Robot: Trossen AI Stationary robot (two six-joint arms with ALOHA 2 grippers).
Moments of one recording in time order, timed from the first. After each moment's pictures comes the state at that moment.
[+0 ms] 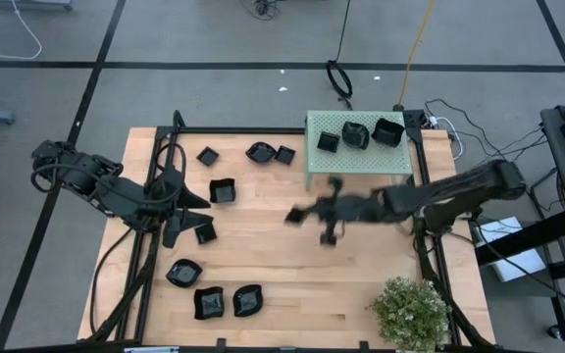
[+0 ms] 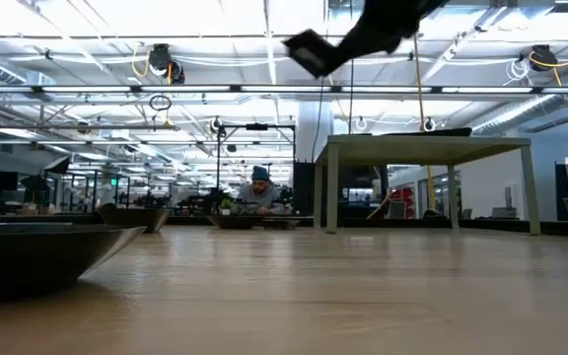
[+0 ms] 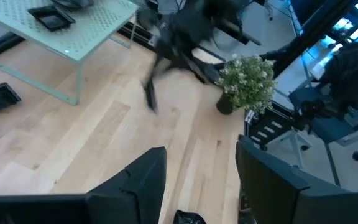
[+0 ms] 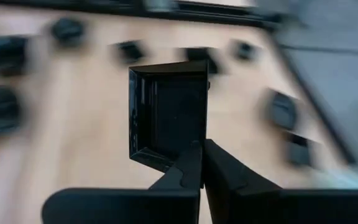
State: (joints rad) left arm -0.50 1.07 1.47 -0.93 -0.44 -0.76; right arm 0.17 1.34 1.04 -0.30 0.37 0.07
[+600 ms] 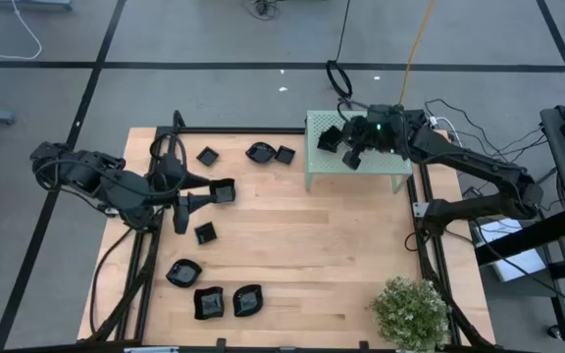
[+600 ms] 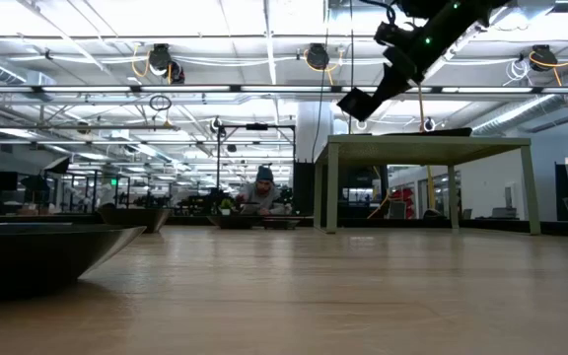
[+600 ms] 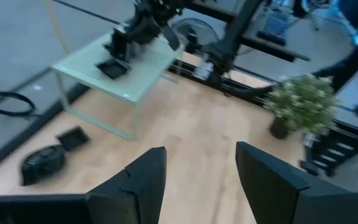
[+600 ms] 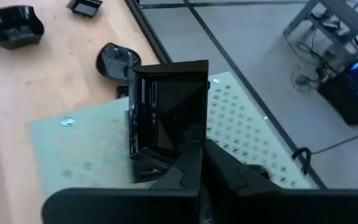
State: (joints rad) left arm -0.44 1.07 1.47 -0.93 -0.61 -0.57; right arm -0.56 1.18 1.04 -0.45 0.10 -0.24
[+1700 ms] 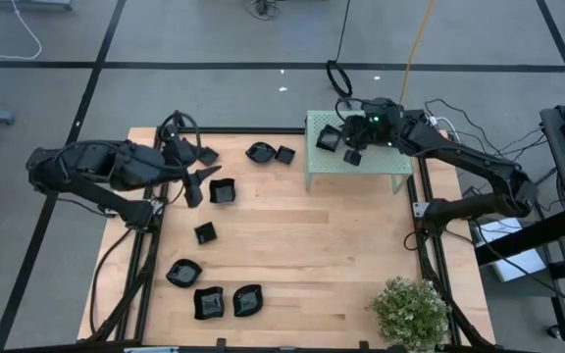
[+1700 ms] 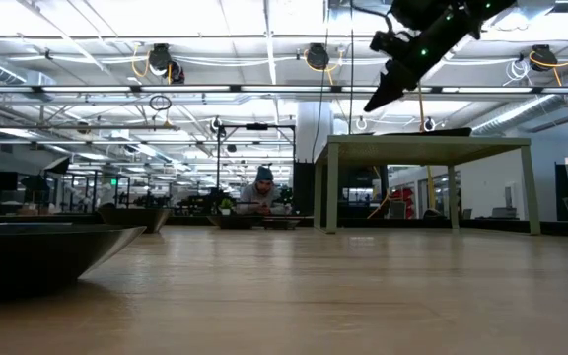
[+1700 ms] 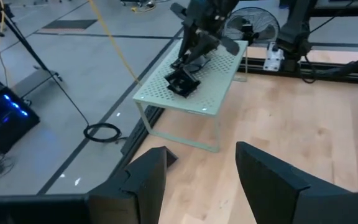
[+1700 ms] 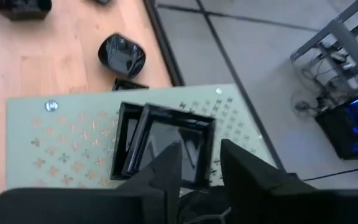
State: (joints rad) left arm -0.19 1.07 1.47 -0.93 -0.61 -0.16; right arm -0.63 1.23 1.04 -0.39 -0.01 -0.46
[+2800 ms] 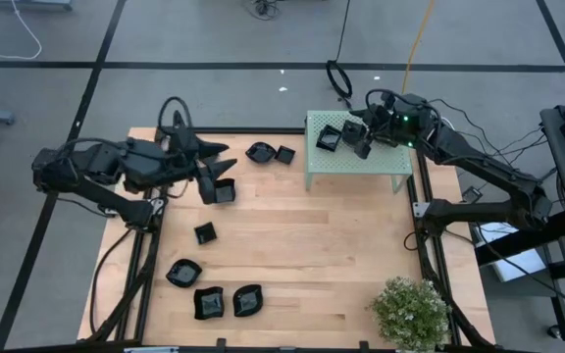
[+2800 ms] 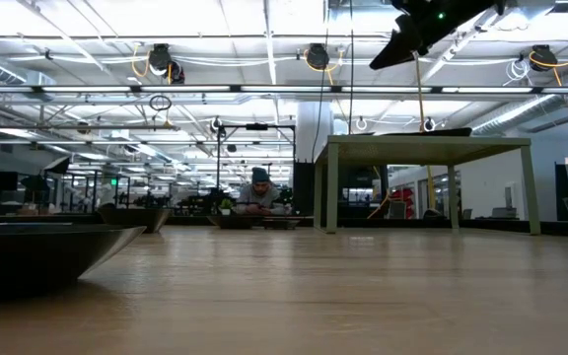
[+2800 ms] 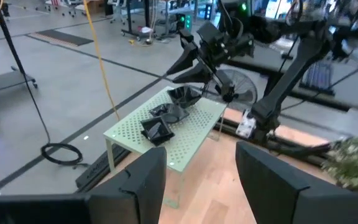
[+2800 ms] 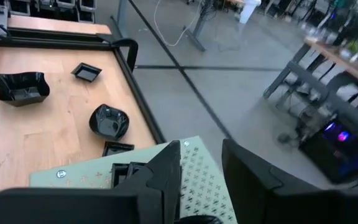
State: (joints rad) left arm -0.18 1.12 1.47 -0.64 -0.61 -0.27; right arm -0.62 1.06 1.04 -0.31 0.00 -0.35
